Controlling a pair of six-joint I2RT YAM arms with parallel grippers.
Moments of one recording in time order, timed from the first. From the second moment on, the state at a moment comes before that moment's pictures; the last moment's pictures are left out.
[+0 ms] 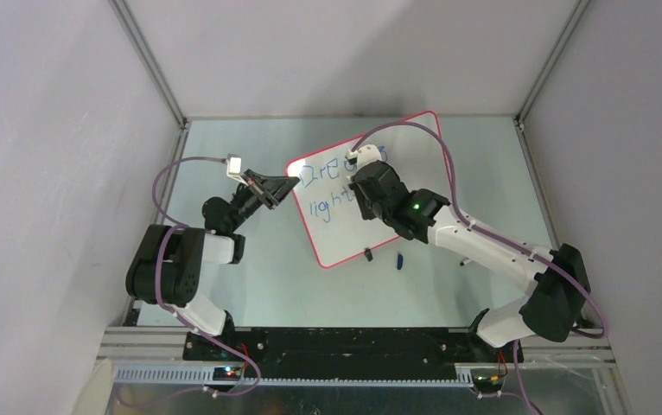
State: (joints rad) left arm -0.11 1.60 0.44 1.49 0.69 -0.89; right arm 0.88 1.45 1.26 -0.47 0.38 0.21
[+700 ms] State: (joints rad) left arm -0.11 1.60 0.44 1.49 0.69 -0.89; right arm 0.82 1.32 1.22 -0.44 0.35 0.21
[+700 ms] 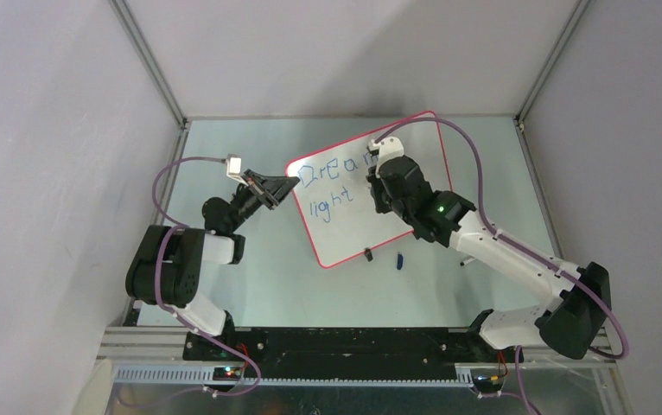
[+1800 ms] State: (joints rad) left arm -0.12 1.60 0.44 1.49 0.69 -0.89; right arm 0.80 1.15 0.97 -0.23 0.40 0.17
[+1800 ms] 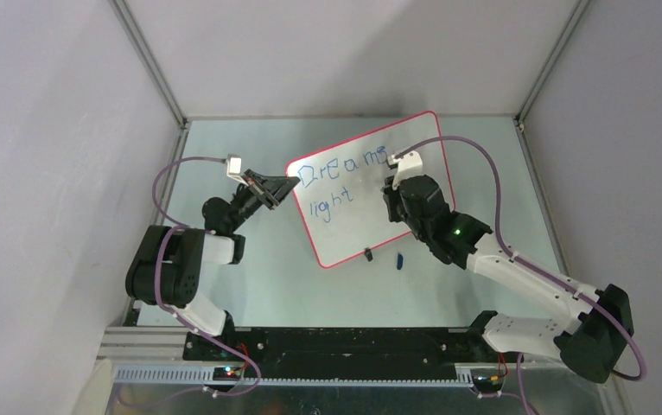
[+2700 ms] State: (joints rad) left arm -0.12 1.60 0.44 1.49 0.69 -0.89; right arm 0.68 1.14 0.93 -0.23 0.27 0.20
